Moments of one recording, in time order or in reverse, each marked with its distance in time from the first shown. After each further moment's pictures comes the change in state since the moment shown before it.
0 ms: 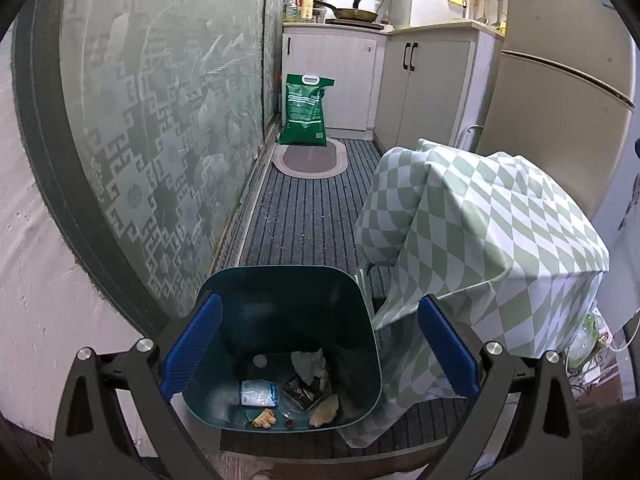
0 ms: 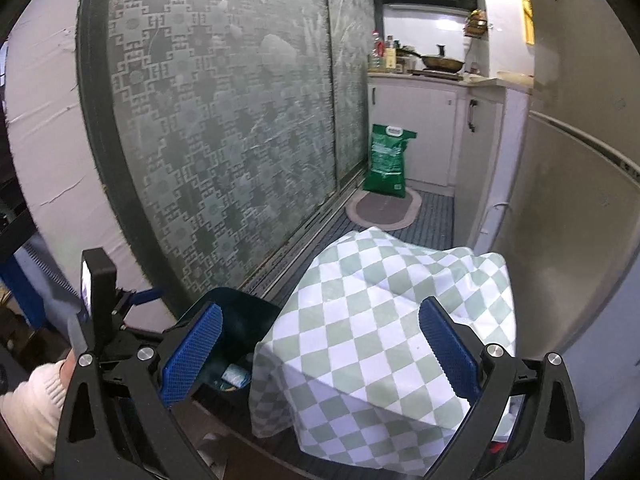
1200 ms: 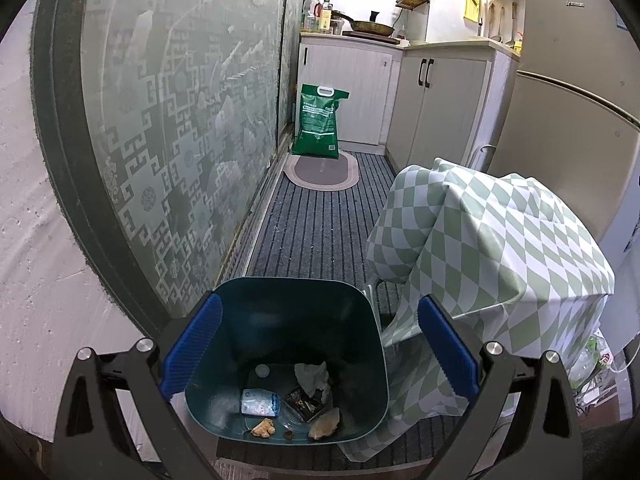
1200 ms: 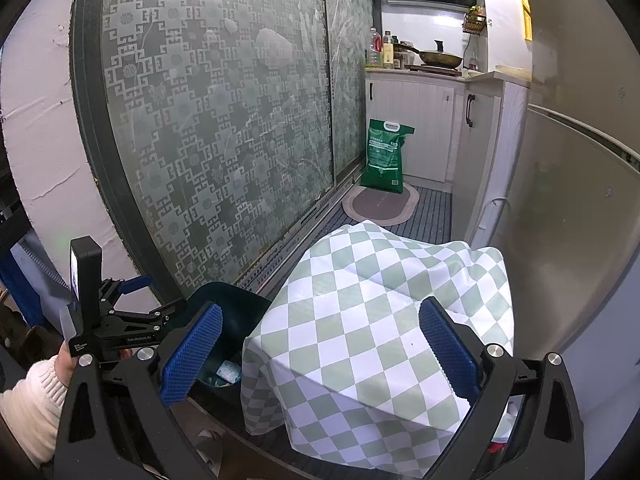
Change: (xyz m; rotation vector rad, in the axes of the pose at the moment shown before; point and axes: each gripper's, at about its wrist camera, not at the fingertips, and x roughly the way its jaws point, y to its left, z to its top) left arm -0.002 0.011 0.004 -0.051 -0.047 0.020; right arm 0.007 -0.009 -0.003 0.002 0.009 -0.019
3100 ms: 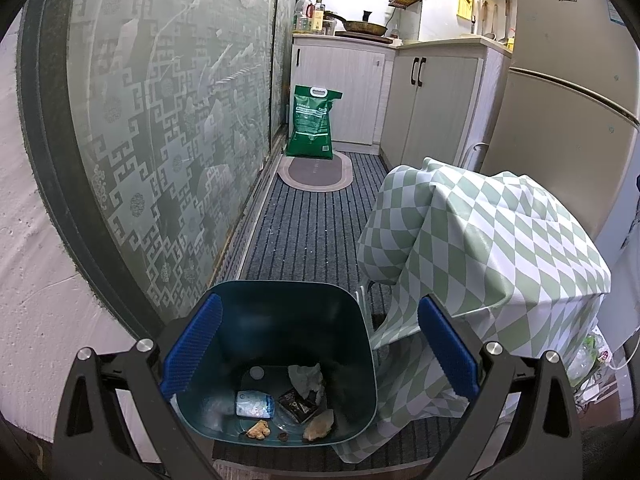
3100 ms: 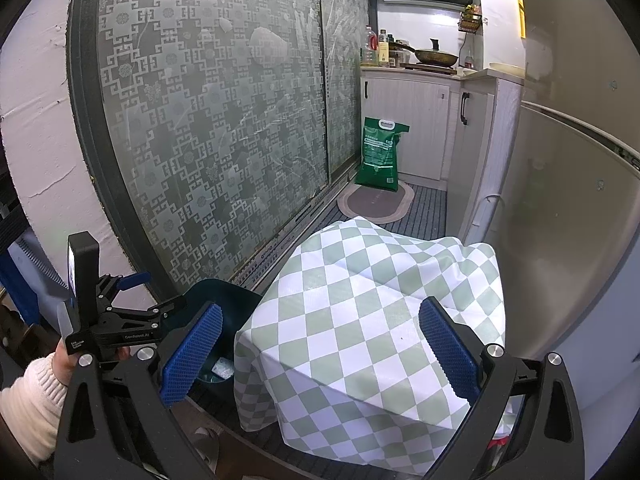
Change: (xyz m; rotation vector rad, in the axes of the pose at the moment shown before) left arm 0.003 -0.012 0.002 0.022 0.000 -0.007; right arm -0.004 -0.007 -0.006 0.003 0.003 -0.015
